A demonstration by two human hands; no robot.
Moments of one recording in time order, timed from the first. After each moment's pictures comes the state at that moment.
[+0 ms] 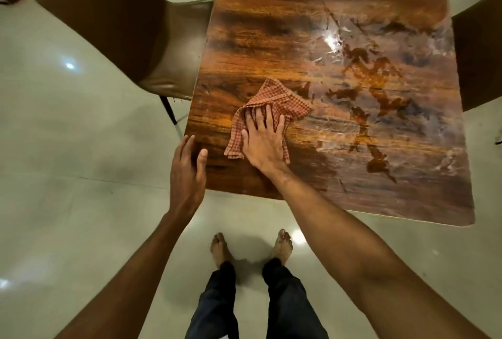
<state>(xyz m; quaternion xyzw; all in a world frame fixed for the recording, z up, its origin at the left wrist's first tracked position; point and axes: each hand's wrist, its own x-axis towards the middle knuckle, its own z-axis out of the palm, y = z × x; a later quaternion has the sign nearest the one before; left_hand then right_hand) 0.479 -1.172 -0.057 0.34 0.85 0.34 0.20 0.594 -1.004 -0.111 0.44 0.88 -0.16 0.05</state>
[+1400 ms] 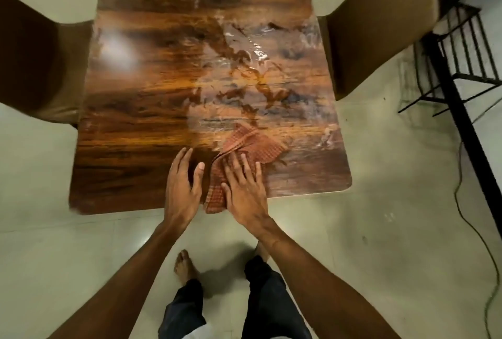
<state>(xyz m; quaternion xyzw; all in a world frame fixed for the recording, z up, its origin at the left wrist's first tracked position) 0.669 -1.087 -0.064 0.44 0.80 0.30 0.28 0.830 -1.048 -0.114 0.50 0.85 -0.16 0.02</state>
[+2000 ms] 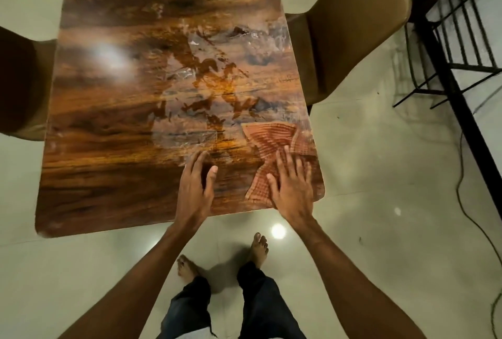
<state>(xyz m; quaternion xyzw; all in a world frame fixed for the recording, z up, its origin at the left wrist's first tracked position) 0.767 -1.026 -0.066 0.49 0.77 0.28 0.29 0.999 -0.968 -0.119 0.62 0.77 -0.15 0.01</state>
